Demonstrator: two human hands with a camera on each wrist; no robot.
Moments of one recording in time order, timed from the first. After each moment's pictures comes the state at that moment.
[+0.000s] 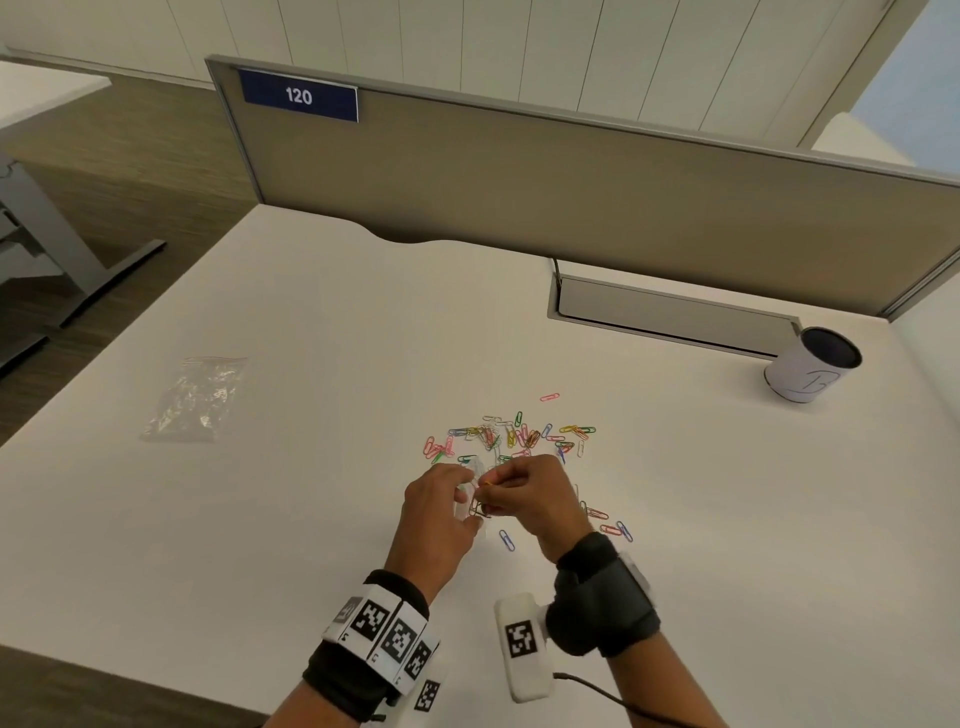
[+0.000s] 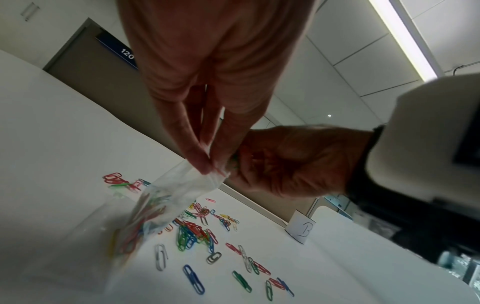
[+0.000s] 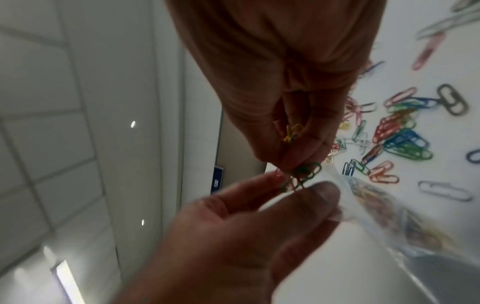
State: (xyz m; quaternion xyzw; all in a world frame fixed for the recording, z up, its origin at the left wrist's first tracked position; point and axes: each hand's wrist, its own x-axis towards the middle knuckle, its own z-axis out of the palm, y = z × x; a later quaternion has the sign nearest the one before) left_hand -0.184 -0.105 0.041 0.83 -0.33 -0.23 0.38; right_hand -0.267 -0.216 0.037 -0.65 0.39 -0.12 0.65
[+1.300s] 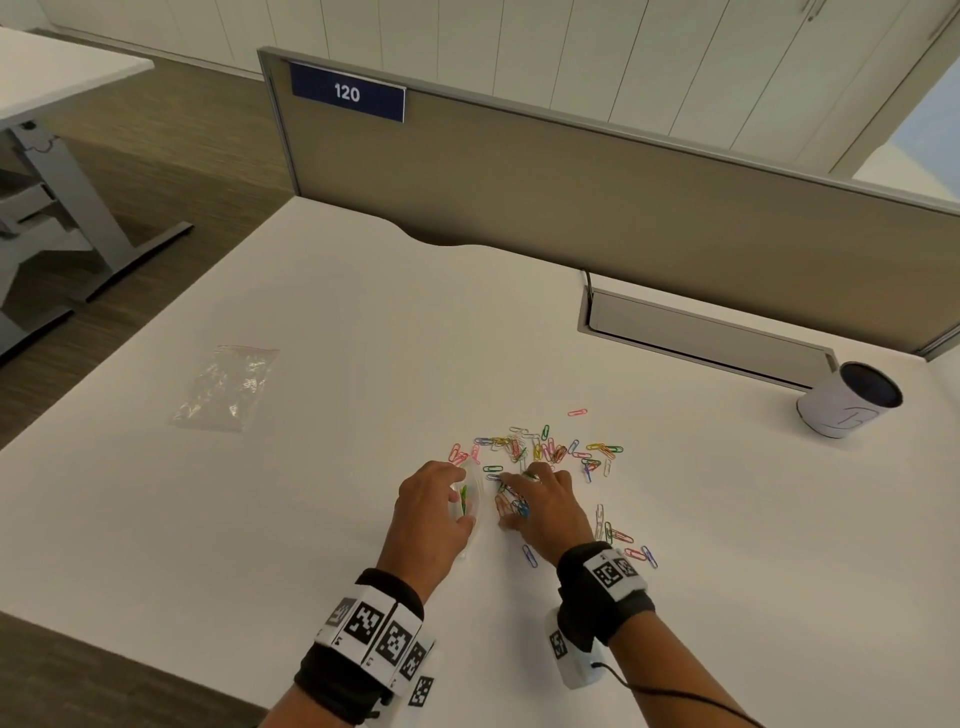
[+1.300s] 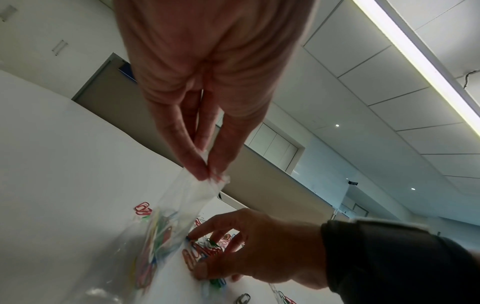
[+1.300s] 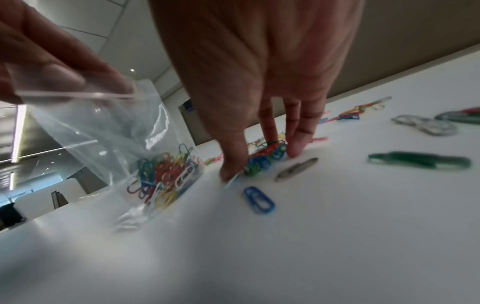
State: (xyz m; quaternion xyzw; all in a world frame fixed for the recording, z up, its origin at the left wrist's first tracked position) left_hand -0.150 -0.089 0.039 0.85 -0.32 -0.21 0.37; right_hand -0.247 -0.236 -0.032 -0.92 0.33 0.08 0.21
